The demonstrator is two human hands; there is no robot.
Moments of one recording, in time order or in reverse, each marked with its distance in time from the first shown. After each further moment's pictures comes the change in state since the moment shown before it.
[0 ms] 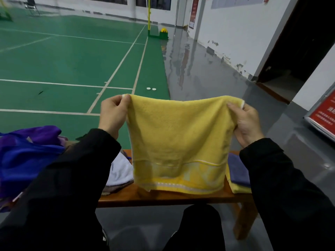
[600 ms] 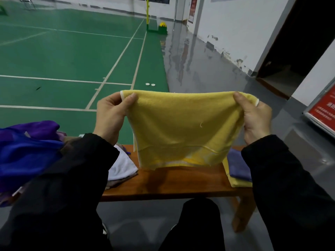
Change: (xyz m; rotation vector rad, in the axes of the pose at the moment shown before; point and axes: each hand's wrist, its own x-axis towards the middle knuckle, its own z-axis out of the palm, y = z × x) left_hand -0.043 0.015 -0.006 -0.233 -0.116 0.073; right_hand -0.019 -0.017 -0.006 -0.106 0.240 -0.063
